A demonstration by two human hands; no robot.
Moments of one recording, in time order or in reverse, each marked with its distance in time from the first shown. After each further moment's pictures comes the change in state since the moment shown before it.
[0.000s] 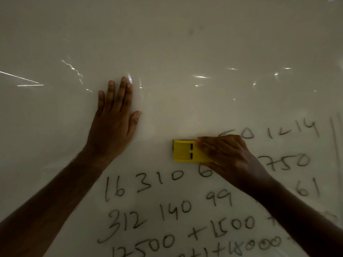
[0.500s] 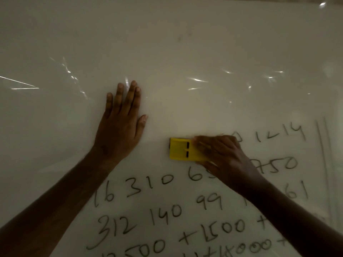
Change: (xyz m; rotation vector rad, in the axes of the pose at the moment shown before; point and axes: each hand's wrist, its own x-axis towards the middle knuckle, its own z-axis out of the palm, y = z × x) left_hand 0.019 0.038 0.006 0.020 0.006 0.044; right_hand -0.006 0.015 -0.002 0.022 0.031 0.062
